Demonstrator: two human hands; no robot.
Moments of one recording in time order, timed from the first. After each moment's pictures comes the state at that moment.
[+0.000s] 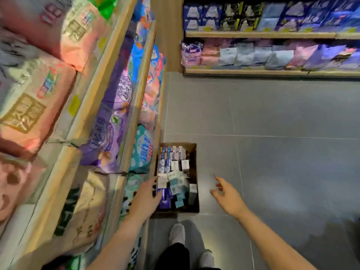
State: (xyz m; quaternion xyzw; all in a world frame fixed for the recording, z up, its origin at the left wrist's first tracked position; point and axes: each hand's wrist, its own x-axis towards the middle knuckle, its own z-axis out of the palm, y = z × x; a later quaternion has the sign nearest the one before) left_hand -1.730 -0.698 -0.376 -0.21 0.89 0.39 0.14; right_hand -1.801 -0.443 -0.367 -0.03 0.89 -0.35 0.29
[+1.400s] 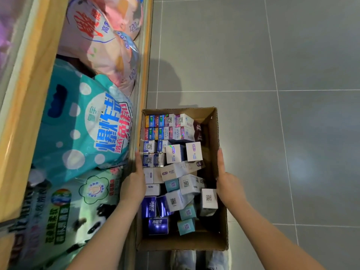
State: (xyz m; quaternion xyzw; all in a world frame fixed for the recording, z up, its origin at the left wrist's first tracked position) left_hand -1.862 -0.774 -0.789 -0.23 0.94 0.07 0.24; right_hand -1.921 -0.514 -0.782 -0.06 0.94 -0.15 0.31
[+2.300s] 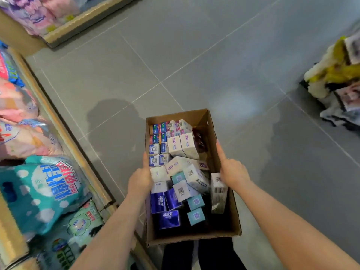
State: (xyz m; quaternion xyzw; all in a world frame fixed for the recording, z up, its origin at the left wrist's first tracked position) left_hand -1.867 -0.562 -0.602 0.07 0.93 0.13 0.32; right_hand -1.778 -0.297 -0.551 0.22 0.92 -0.14 0.30
